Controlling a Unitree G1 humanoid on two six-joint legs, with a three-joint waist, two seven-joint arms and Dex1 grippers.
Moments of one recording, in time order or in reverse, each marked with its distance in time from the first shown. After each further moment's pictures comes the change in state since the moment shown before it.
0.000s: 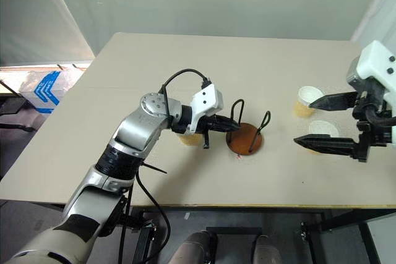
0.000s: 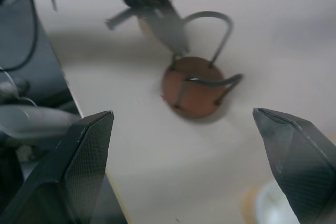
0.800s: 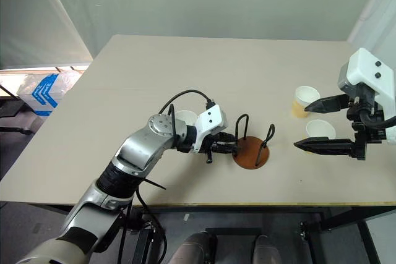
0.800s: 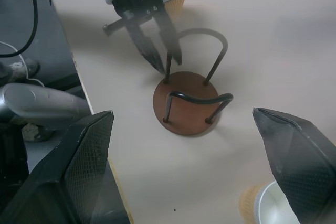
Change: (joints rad) left arm 0.100 0.018 -0.052 -0.129 -0.039 0.180 0.117; right arm -0.036 -0.013 0.182 0.065 -0.108 -0.161 0.121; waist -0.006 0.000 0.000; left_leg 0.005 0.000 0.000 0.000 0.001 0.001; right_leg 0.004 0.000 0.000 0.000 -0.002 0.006
